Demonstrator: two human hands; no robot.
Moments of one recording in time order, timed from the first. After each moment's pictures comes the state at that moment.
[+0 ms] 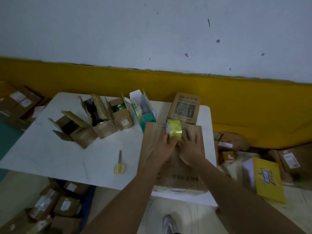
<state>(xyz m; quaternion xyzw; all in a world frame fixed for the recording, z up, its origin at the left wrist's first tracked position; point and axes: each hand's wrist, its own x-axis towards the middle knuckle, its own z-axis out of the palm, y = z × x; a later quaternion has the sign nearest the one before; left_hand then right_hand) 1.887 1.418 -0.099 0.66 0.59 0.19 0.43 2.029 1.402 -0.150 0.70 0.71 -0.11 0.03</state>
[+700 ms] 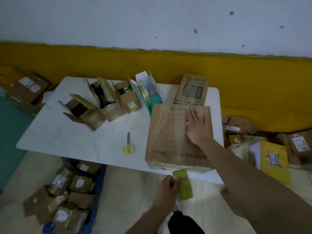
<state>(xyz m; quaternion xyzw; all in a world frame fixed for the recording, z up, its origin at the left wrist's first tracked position) 1.827 1.234 -0.136 0.55 0.61 0.13 0.55 2.024 1.407 -0.152 0.75 0.64 -0.14 0.04</state>
